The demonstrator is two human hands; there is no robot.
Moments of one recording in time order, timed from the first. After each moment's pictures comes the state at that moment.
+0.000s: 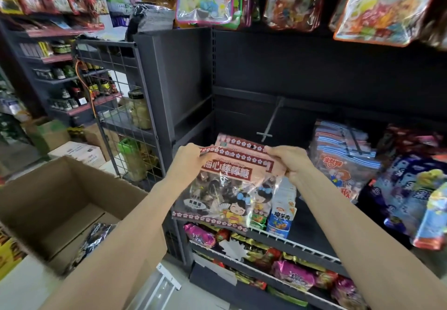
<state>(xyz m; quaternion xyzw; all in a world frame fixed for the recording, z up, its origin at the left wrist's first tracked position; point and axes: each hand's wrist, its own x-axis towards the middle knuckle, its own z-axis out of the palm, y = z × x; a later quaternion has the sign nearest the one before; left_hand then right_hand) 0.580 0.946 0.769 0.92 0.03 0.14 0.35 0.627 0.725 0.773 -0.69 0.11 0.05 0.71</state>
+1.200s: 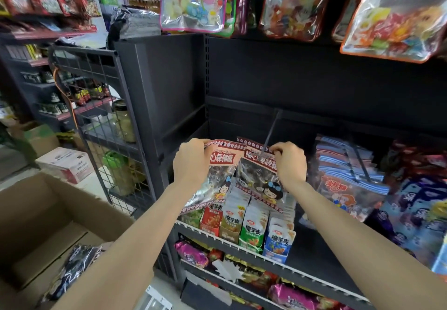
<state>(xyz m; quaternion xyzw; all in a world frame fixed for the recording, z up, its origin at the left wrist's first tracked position) 0.635 0.918 0.788 0.92 0.08 0.25 0.30 0.717 0.720 0.746 -0.92 -0.01 -0.24 0.31</state>
